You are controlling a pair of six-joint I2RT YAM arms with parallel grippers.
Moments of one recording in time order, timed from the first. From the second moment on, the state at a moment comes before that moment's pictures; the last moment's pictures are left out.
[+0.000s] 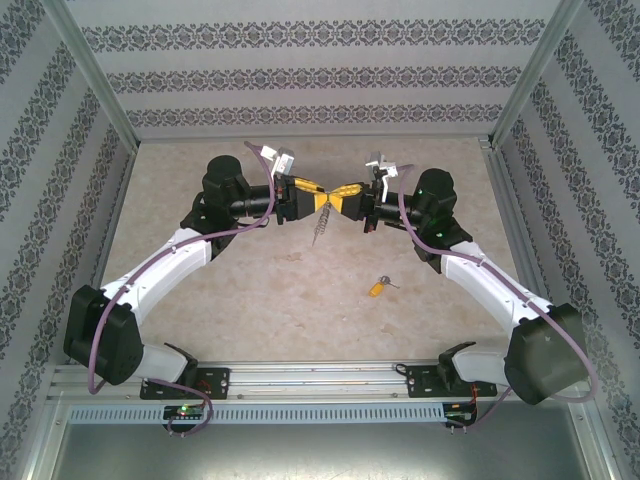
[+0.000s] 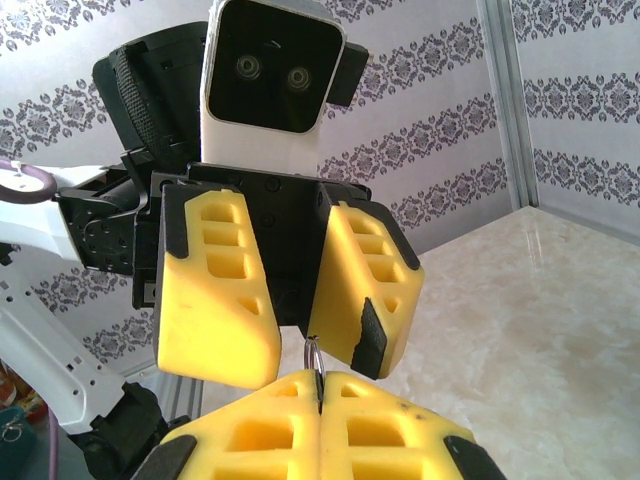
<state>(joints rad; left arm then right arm) -0.43 1.40 1.07 0.29 0.93 -0.50 0.38 1.27 0.89 0.44 -0.97 0.40</state>
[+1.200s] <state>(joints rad) -0.46 1.41 1.08 0.22 0.88 -0.37 0.35 1.27 0.89 0.43 -0.93 0.42</state>
